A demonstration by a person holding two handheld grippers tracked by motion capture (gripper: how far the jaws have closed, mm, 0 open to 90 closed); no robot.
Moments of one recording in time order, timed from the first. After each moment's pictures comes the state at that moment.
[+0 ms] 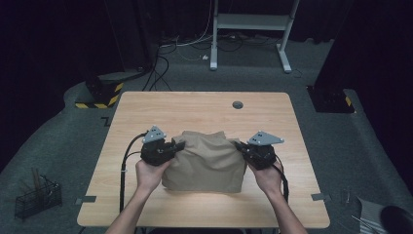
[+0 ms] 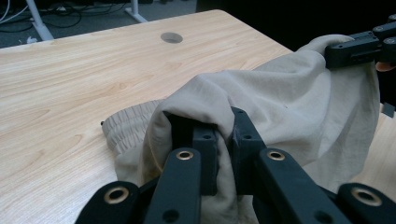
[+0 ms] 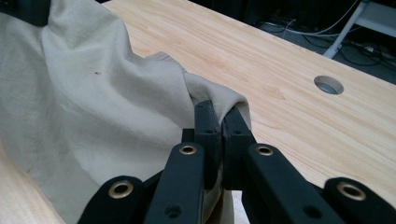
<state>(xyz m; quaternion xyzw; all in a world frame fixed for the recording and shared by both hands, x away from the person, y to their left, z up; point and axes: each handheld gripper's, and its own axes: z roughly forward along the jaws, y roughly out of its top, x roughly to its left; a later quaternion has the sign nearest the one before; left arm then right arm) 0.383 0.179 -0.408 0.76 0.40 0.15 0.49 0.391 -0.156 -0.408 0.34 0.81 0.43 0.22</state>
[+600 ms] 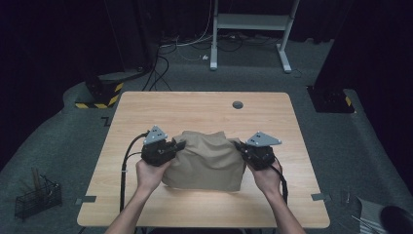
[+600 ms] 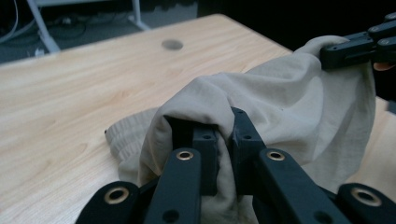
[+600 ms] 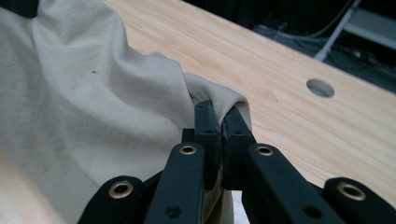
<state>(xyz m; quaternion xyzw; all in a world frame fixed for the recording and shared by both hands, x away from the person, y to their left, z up) 0.365 0.177 -0.394 0.76 0.38 0.17 0.50 0.380 -0.153 -0.404 0.33 0.80 0.43 0.24</state>
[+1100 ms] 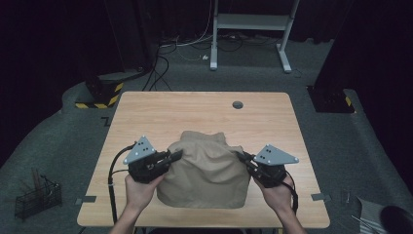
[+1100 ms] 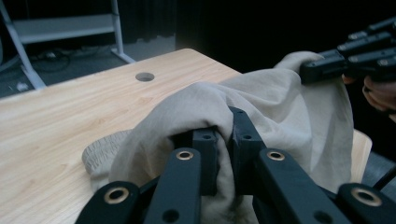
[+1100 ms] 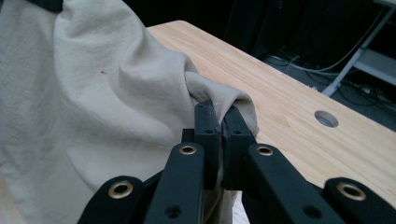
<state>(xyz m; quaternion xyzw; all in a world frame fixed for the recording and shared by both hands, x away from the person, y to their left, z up) 0.328 0.183 -0.369 0.74 0.36 0.16 0.54 0.330 -0.162 -0.370 0.29 0.80 0.46 0.24</state>
